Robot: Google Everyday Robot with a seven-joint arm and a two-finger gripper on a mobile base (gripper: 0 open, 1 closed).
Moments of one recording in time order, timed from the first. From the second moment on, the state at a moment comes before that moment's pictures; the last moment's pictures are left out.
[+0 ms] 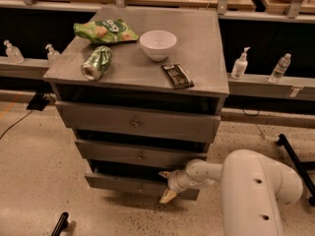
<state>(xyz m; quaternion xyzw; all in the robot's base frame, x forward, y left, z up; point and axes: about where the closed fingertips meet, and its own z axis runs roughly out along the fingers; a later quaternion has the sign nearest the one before) 0.599 -0.041 0.218 -0.70 0.63 0.16 0.29</state>
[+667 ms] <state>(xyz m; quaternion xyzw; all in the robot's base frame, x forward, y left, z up) 0.600 -0.036 0.155 -0.70 0.66 0.14 0.22</state>
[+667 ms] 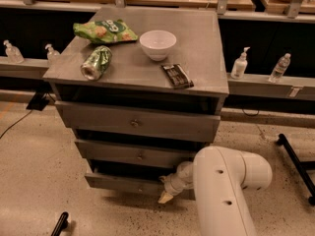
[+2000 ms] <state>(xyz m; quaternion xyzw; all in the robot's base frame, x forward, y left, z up) 0.595 -0.034 0.156 -0.70 0.66 0.14 0.22</state>
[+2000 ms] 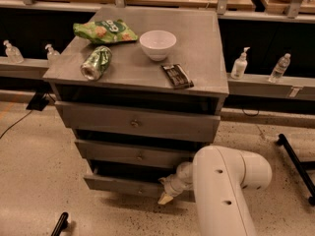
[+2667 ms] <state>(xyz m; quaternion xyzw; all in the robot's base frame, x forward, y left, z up) 0.595 -0.034 0.157 -0.70 0.66 0.14 0.22</state>
